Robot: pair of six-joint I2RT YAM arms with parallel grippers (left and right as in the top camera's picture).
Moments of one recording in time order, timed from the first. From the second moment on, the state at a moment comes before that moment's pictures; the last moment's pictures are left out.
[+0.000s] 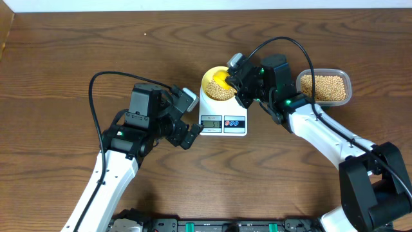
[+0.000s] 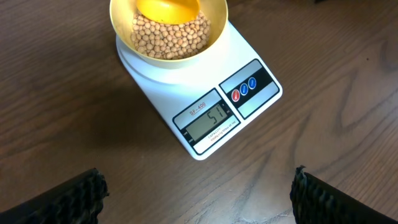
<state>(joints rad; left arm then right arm) -0.27 1.18 0.89 -0.63 0.38 0.30 0.42 1.71 1.02 0.09 -0.42 -0.27</state>
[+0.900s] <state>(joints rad) -0.27 1.18 0.89 -0.63 0.38 0.30 0.42 1.71 1.02 0.07 -0.55 -0.27</state>
